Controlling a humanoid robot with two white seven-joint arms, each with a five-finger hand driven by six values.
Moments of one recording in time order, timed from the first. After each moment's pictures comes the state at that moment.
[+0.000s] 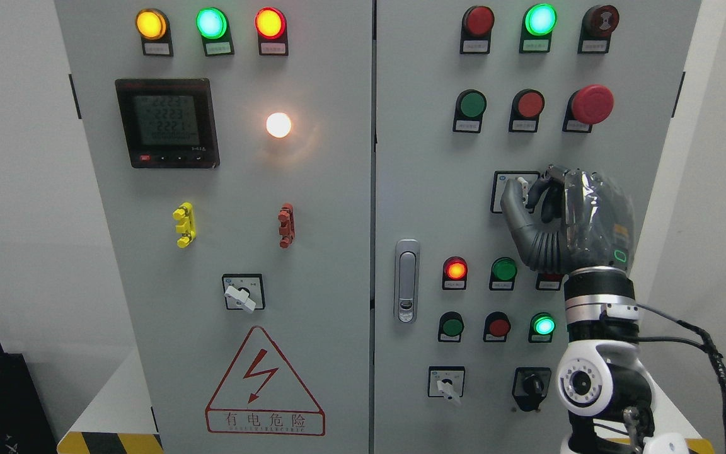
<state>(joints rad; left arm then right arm) 0.06 -0.08 0.00 0.00 0.04 -0.09 0.09 -0.73 0.08 0.00 -1.77 1.06 0.24 0.08</state>
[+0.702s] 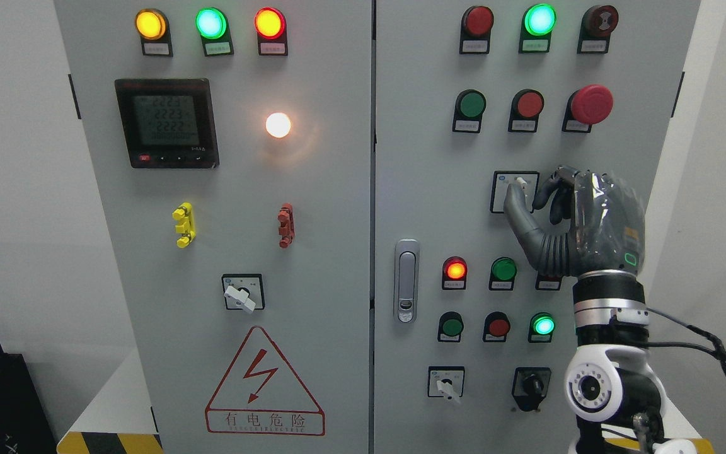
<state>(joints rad) 0.06 -0.08 0.00 0.00 0.04 -0.09 0.09 -0.71 0.08 -0.02 -1.80 1.06 0.23 0.08</state>
